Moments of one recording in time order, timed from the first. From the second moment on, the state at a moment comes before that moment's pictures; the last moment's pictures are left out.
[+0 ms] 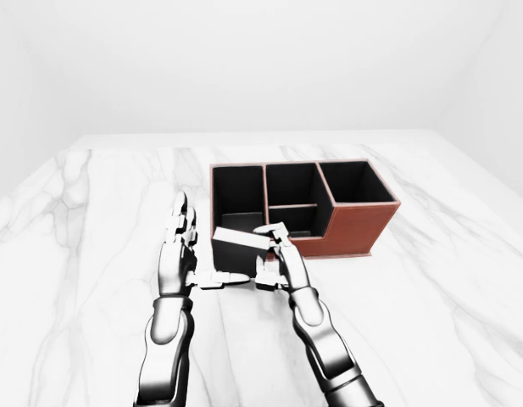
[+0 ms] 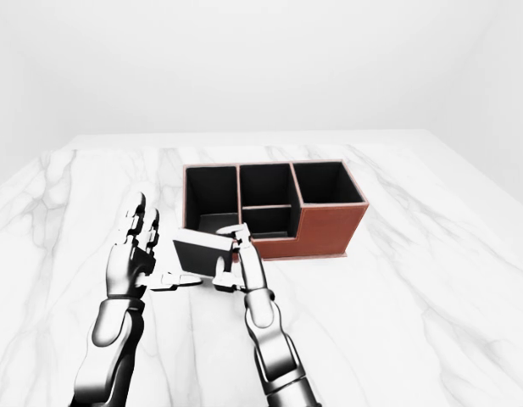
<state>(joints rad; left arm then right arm) 0.07 0.00 0.01 -0.27 -0.03 -0.03 -0.02 -0.06 0.17 0.30 0.09 -0.17 0.09 -0.08</state>
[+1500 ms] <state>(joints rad) 0.07 0.00 0.01 -0.26 -0.03 -0.03 -0.02 -0.44 0.05 0.04 -0.15 0.06 0.09 -0.09</state>
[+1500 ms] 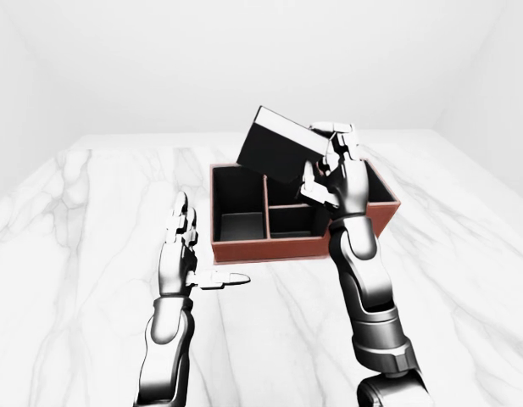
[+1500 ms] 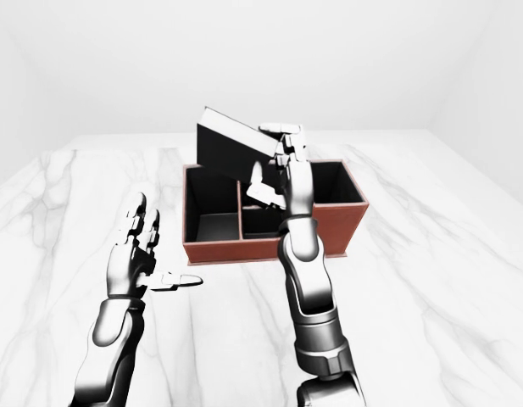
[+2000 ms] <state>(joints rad) 0.07 0.00 0.01 -0.26 -0.03 -0.03 -0.02 -0.51 -0.03 -0.03 -0.09 0.14 0.09 -0.11</state>
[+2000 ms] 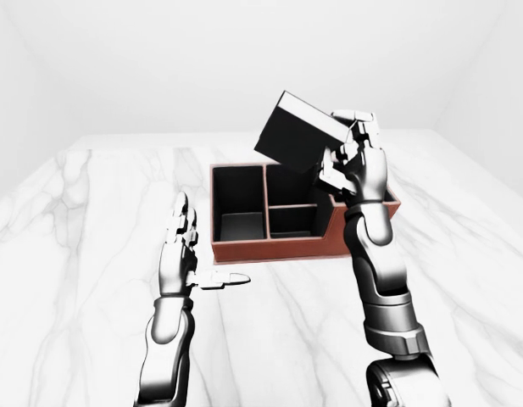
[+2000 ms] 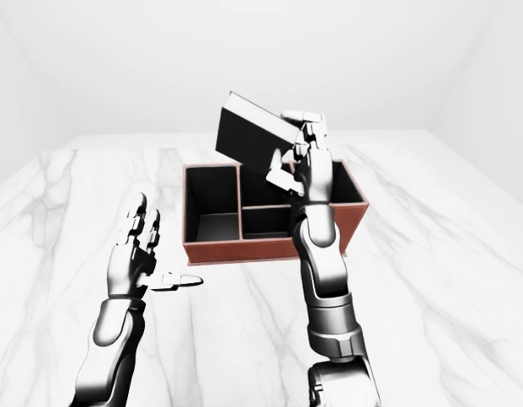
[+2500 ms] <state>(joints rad) 0.07 0.00 0.01 -0.25 -0.03 -0.03 -0.02 -0.55 -0.12 -0.11 0.00 0.20 0.09 -0.11</state>
